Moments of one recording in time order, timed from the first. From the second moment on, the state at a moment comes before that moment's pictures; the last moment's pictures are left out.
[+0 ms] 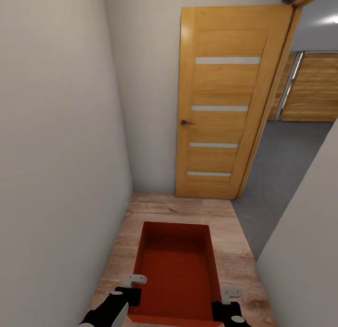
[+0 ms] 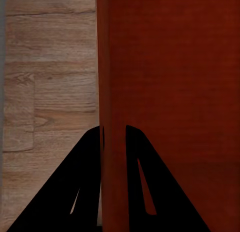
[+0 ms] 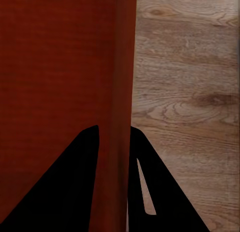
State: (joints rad) left arm -0.51 -0.14 0.01 -0.32 -0.09 0.18 0.08; right arm -0.48 0.01 0.62 -0.20 -0.56 -0.11 -0.20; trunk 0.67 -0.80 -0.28
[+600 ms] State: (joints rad) left arm -0.51 -0.14 0.01 -0.32 -0.10 0.18 0.08; right arm -0.48 0.01 0.62 -0.20 -0.56 -0.11 -0.20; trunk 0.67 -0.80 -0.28
